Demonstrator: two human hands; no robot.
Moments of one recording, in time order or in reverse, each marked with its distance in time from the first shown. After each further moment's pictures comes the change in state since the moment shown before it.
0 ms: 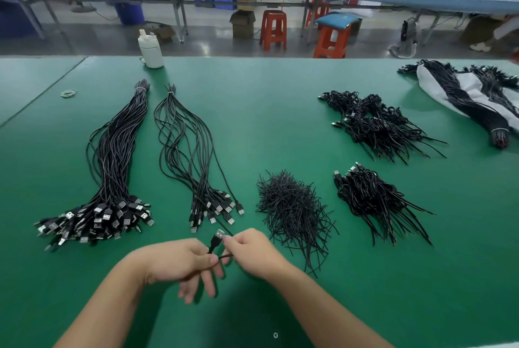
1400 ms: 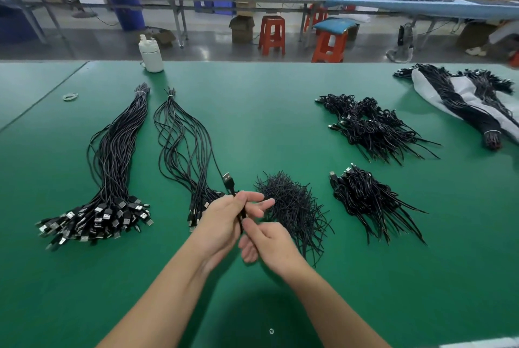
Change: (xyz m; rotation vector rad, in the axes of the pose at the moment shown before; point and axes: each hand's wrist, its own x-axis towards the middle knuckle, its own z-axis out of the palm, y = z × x) left_hand 0.045 0.075 0.040 -0.961 0.478 0.650; right_hand -0.021 0.013 -0.022 0.345 0.132 -0.124
